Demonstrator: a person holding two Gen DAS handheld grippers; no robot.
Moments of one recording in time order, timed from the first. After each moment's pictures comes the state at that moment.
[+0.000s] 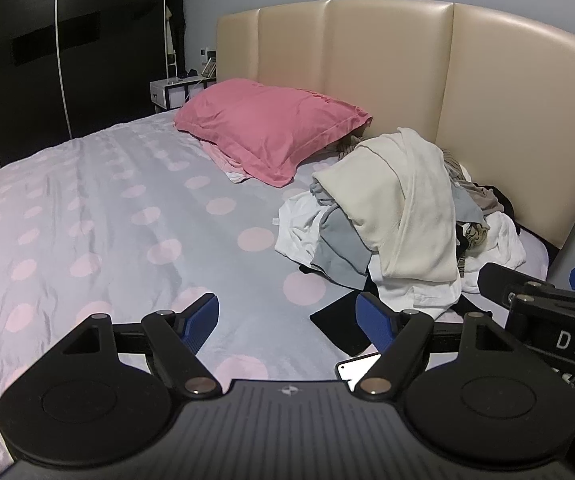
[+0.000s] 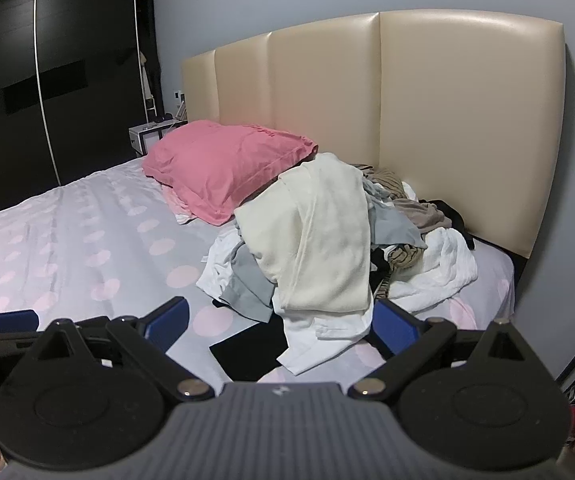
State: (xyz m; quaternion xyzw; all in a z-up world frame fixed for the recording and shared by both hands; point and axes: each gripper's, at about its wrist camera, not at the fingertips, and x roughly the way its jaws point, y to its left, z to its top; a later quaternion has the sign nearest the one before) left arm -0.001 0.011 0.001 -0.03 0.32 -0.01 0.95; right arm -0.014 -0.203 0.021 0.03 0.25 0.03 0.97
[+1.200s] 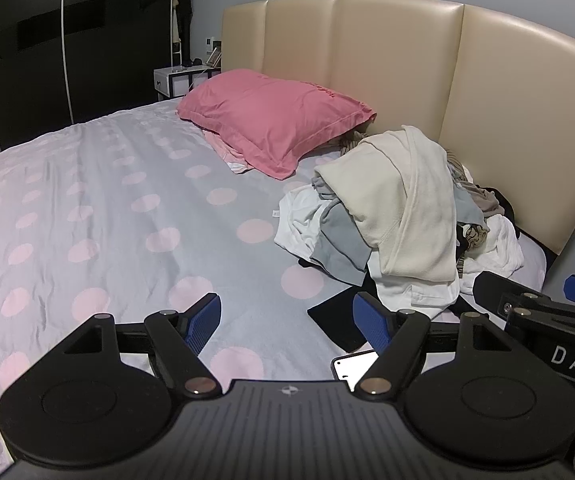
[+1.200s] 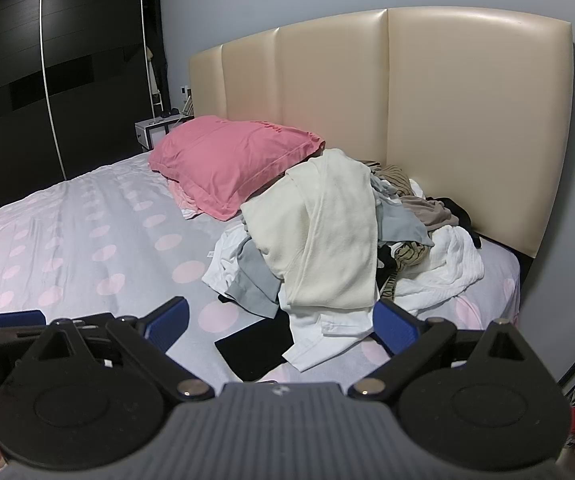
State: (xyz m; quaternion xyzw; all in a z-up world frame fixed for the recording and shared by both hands) left arm -0.003 0.010 -0.001 -0.02 0.33 0.00 0.94; right arm -0.012 -0.197 0.019 0.03 0.26 0.04 0.97
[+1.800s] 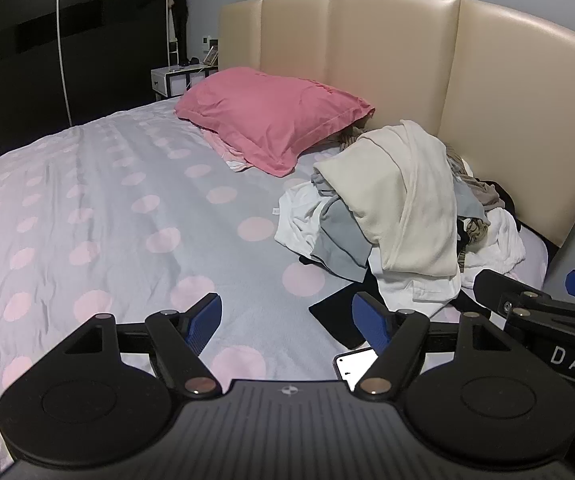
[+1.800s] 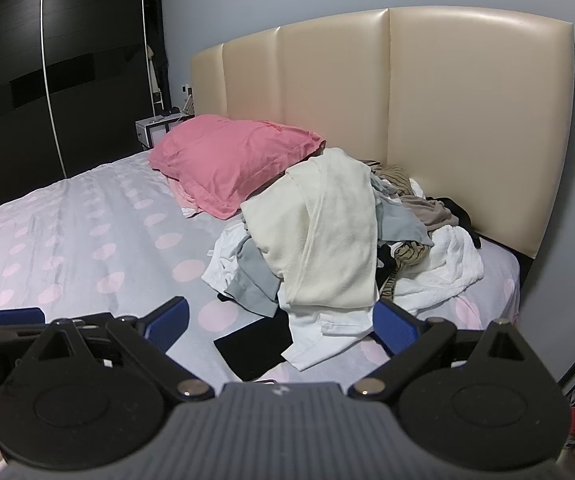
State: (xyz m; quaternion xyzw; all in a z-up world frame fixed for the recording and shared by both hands) left arm -0.002 0.010 -0.001 -0.01 0.34 -0.01 0.94; right arm -0.011 -0.198 0.019 0.02 0.26 0.04 0.96
